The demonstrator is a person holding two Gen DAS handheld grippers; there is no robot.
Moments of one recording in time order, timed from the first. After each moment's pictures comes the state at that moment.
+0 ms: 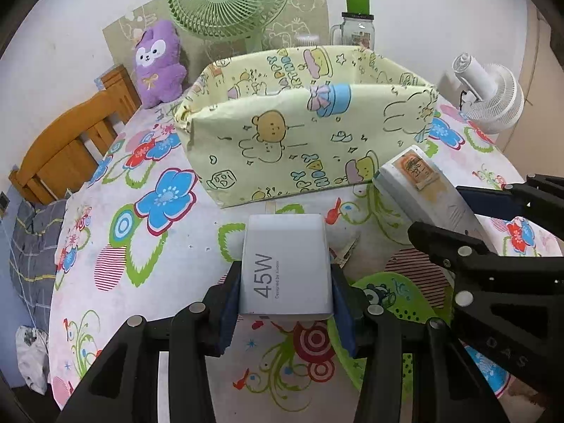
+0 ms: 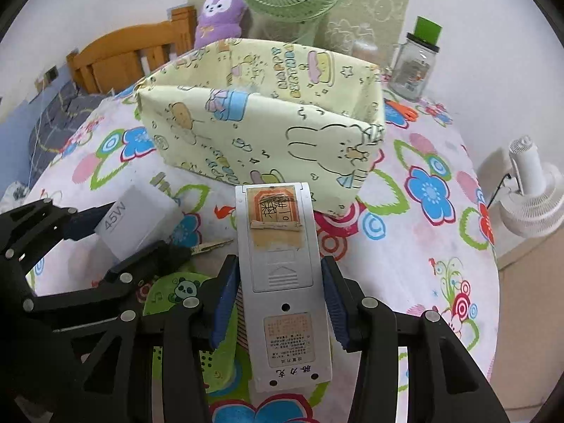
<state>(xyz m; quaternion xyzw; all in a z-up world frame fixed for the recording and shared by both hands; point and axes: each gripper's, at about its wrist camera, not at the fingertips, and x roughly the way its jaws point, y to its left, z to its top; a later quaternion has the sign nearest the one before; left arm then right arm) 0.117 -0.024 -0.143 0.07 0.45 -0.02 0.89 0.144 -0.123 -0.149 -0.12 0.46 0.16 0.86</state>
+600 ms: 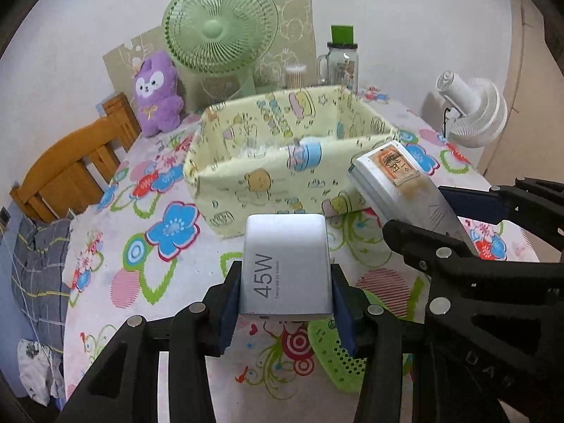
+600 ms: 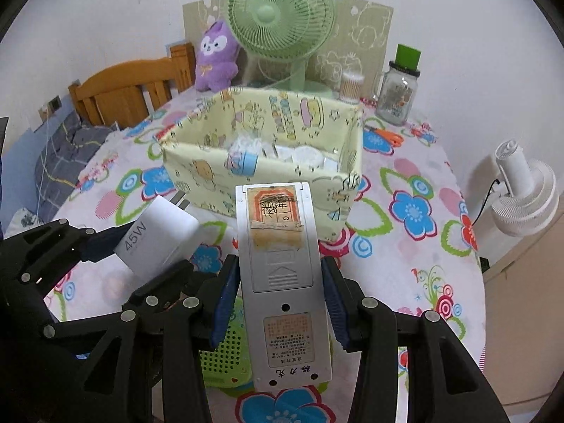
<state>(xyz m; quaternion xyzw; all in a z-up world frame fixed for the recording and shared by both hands) 0.103 -0.034 -0.101 0.08 0.42 -0.03 0.90 0.122 -0.125 -0.102 -0.09 0.42 0.16 0.89</state>
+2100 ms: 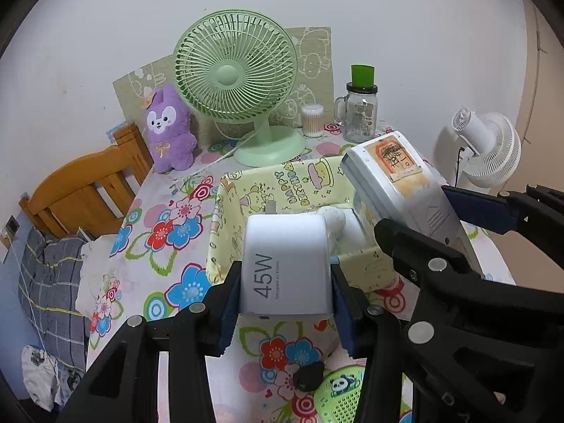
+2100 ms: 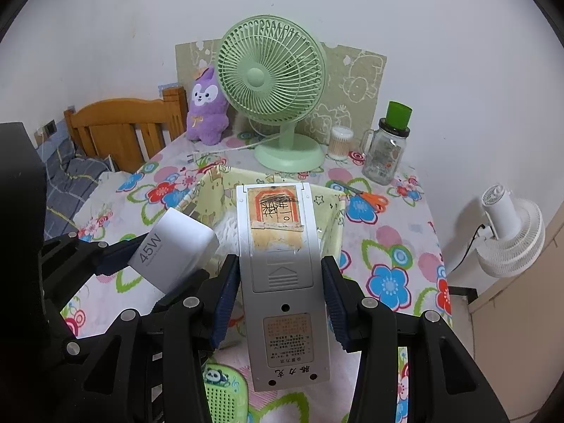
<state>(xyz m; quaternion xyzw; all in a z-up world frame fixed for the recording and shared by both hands) 0.157 -0.033 -0.045 0.06 0.39 -0.01 0.92 0.166 -0.113 -0.038 -0.09 0.36 0.15 0.92</state>
